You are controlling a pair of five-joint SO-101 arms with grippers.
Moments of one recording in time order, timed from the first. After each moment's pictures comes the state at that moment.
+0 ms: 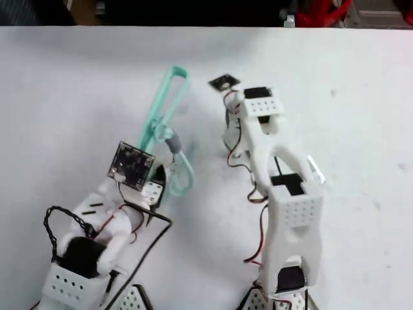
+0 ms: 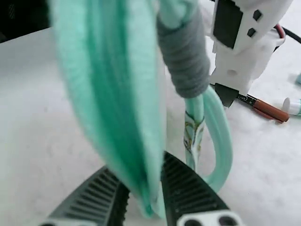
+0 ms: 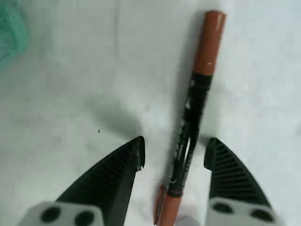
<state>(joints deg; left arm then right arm) 14.8 -83.8 73.5 54.9 0.2 -13.8 35.8 -14.9 76.7 27.4</state>
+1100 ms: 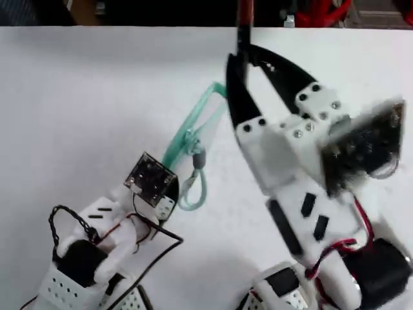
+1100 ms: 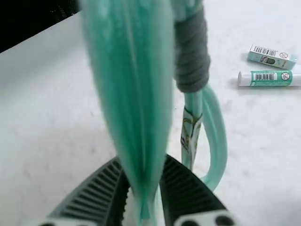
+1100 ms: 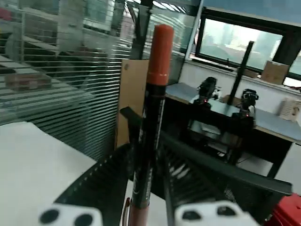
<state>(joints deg) 24.2 -83.8 68.0 61.8 -3.5 -30.9 -44.6 -10.5 59.6 13.5</state>
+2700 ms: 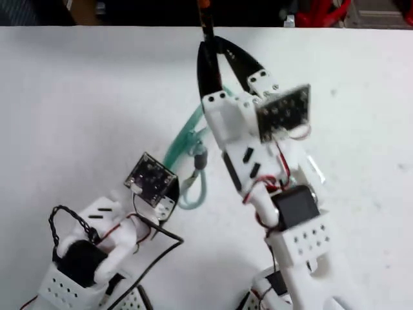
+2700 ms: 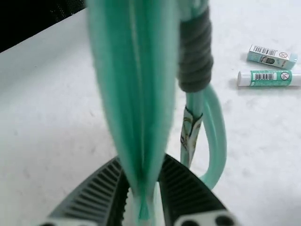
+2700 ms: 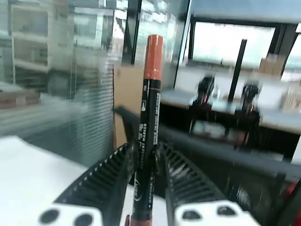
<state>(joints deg) 24.2 -83.8 68.0 61.8 -3.5 -28.1 -46.1 33.1 14.9 6.9</state>
